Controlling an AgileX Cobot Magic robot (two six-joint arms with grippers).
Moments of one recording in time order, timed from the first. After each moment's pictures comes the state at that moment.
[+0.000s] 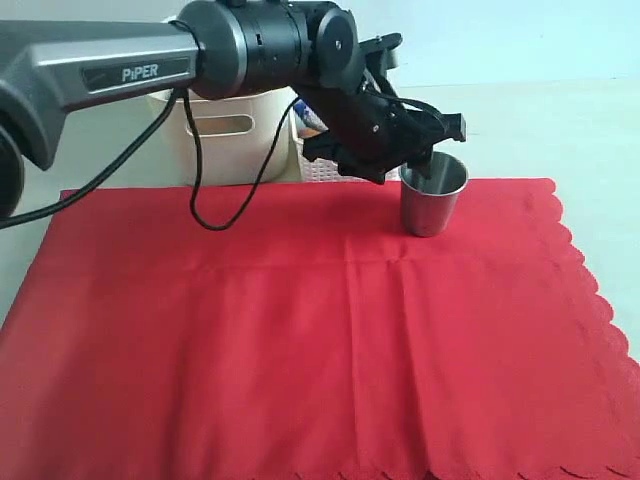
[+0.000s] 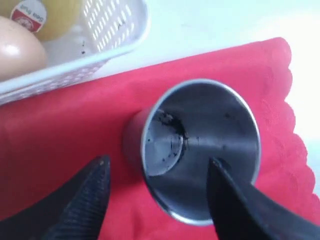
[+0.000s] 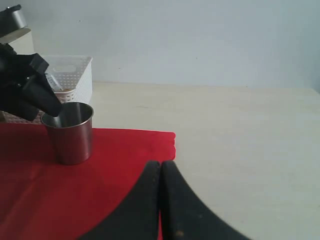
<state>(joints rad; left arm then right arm) -0.74 2.33 -1.94 -0.27 0.69 -0.33 -0.02 0.01 0.00 0.24 0.30 -0.26</state>
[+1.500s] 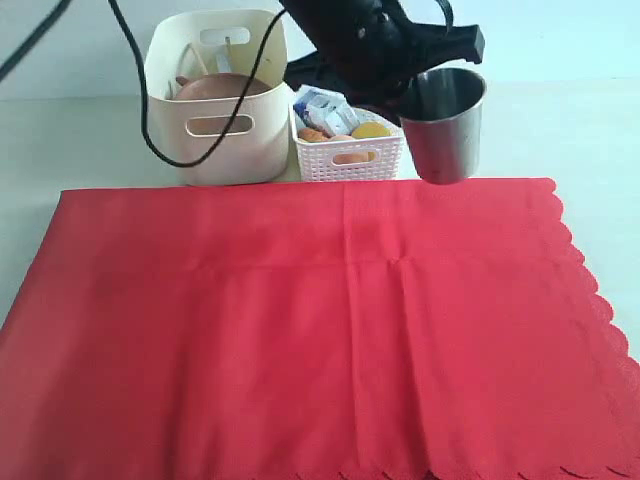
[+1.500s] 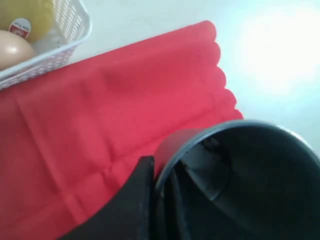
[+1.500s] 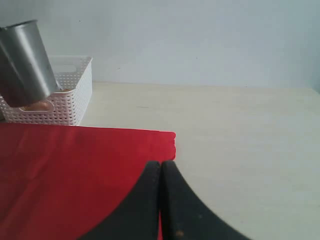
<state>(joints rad) -0.74 2.12 -1.99 -0.29 0.97 -0.24 -0.02 0.01 0.00 0.24 0.30 -0.26</state>
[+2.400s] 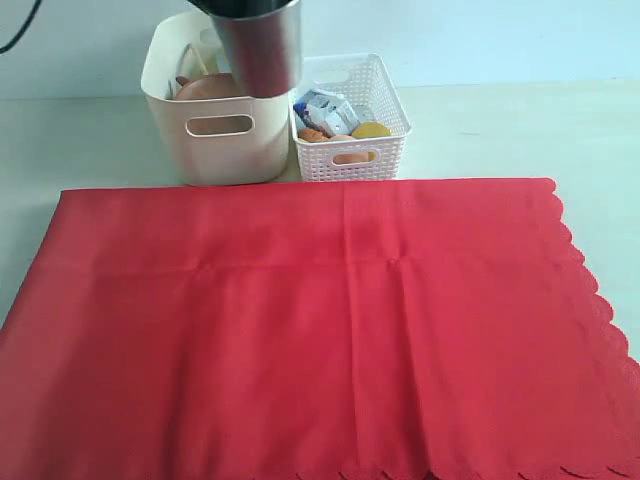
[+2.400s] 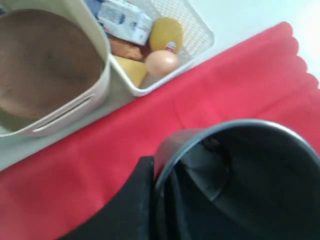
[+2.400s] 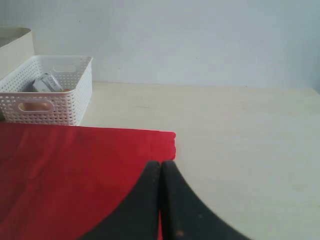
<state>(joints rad) -0.49 1.84 -1.92 -0.17 1.20 0.02 -0.02 0.01 0.00 0.24 0.30 -0.26</state>
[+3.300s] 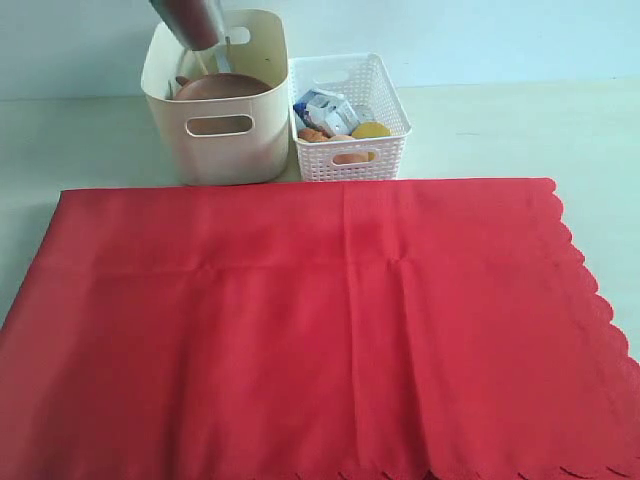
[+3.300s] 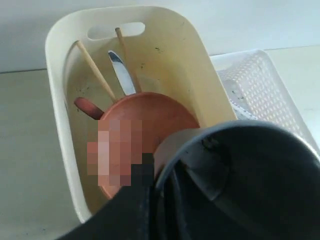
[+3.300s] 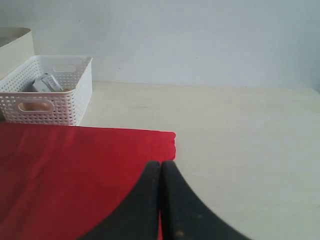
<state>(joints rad) -0.23 2.00 -1.90 -0.27 0.83 0.04 -0.02 0.01 0.00 0.24 0.30 -0.26</state>
